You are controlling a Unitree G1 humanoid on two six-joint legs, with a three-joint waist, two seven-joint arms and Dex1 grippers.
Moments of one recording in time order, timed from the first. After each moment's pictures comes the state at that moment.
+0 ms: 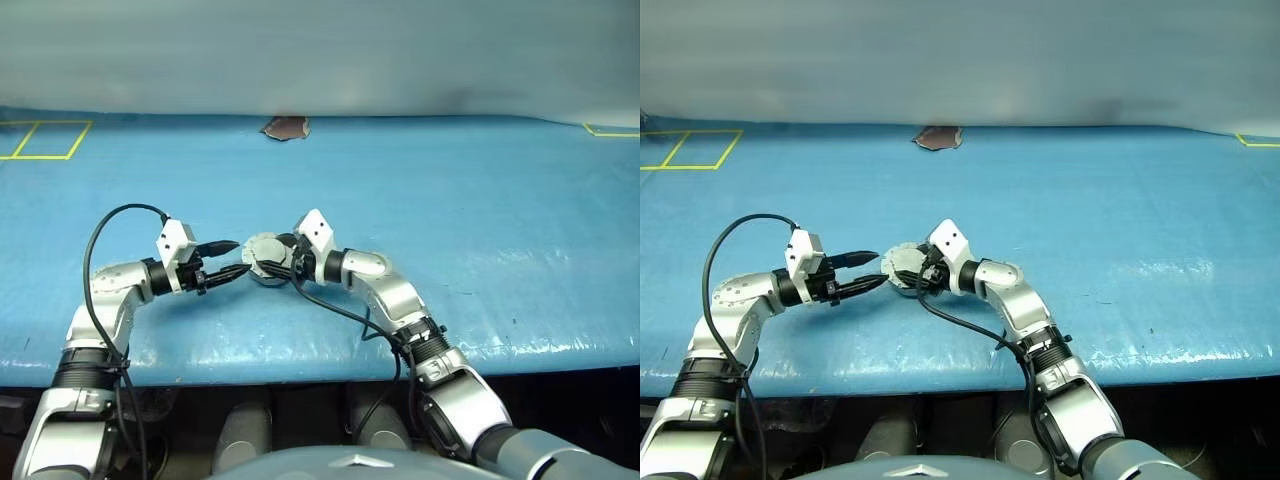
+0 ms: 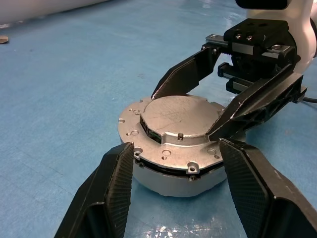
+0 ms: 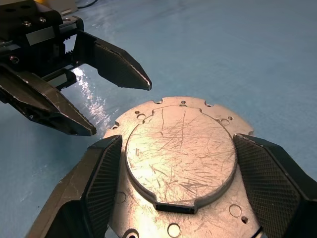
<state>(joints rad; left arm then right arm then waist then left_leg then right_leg) -0.27 0.60 0.04 0.28 -0.35 0.12 -1.16 -0.54 -0.03 0.29 0.36 0.12 0.27 0.73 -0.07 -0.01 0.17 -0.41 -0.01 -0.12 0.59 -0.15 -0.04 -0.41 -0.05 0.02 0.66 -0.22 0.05</state>
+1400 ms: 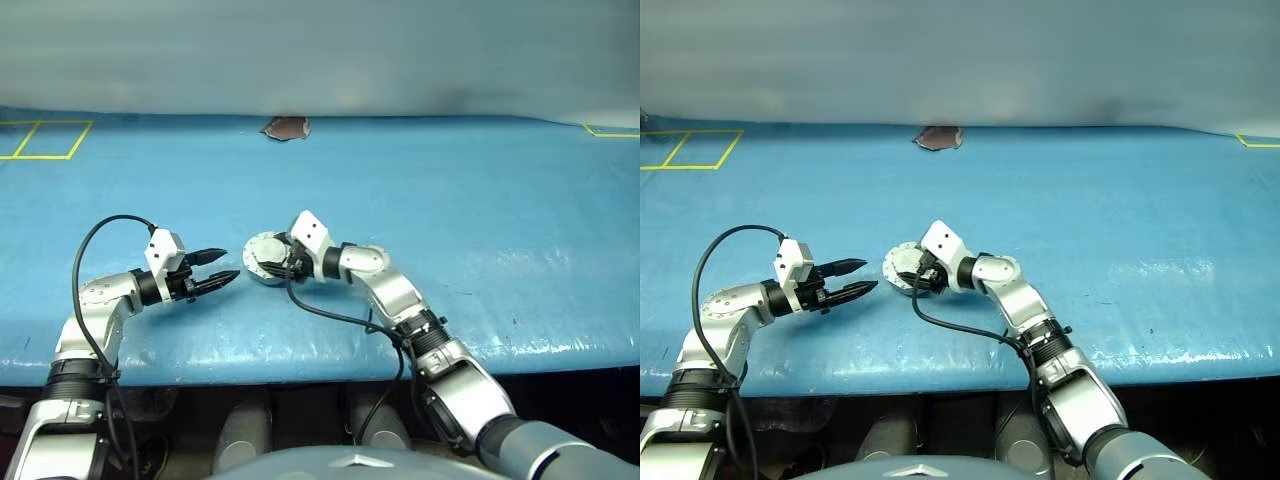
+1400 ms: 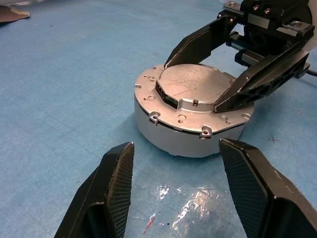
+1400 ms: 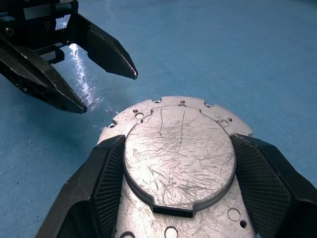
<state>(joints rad) -0.22 0.62 0.07 0.30 -0.36 0.10 -1.13 -0.58 -0.08 0.35 0.39 0.04 0.22 0.74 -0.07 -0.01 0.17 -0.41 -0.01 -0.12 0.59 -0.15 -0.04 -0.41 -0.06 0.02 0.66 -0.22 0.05</state>
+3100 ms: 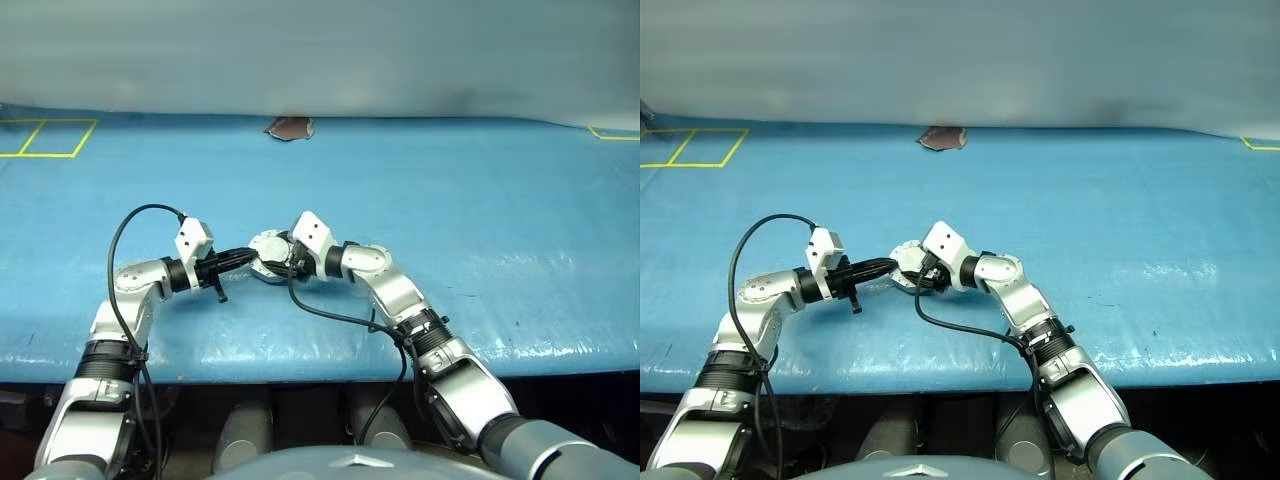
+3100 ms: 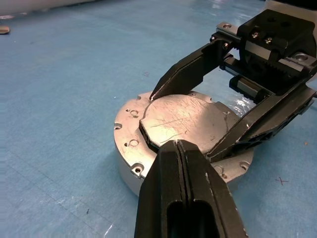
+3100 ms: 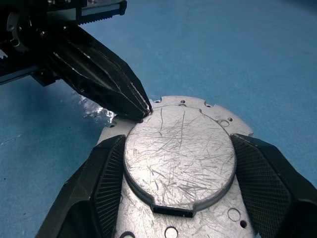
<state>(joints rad) -0.32 0.53 0.00 0.35 -0.30 0.10 -1.08 -0.58 -0.09 0.35 0.41 0.01 0.19 0.73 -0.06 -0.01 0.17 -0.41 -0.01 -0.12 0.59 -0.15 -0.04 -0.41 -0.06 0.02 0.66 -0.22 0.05</state>
